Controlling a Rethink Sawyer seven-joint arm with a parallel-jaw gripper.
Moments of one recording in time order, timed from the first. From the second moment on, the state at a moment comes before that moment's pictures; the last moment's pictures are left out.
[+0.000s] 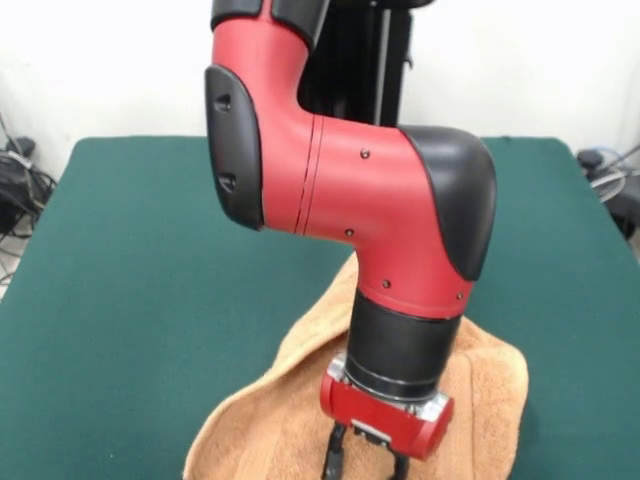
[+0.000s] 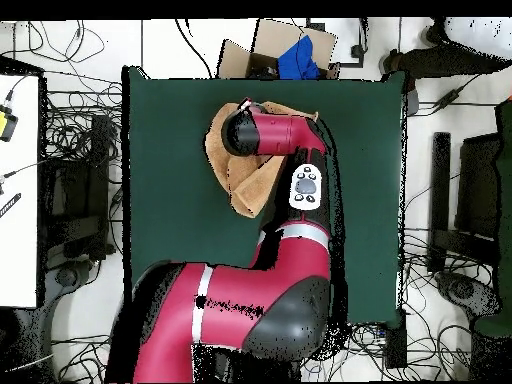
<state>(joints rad) -0.11 -0.08 -0.09 0.88 -0.09 0.36 2.27</state>
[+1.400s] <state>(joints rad) 0.09 -0.32 -0.20 1.13 0.08 0.62 2.27</state>
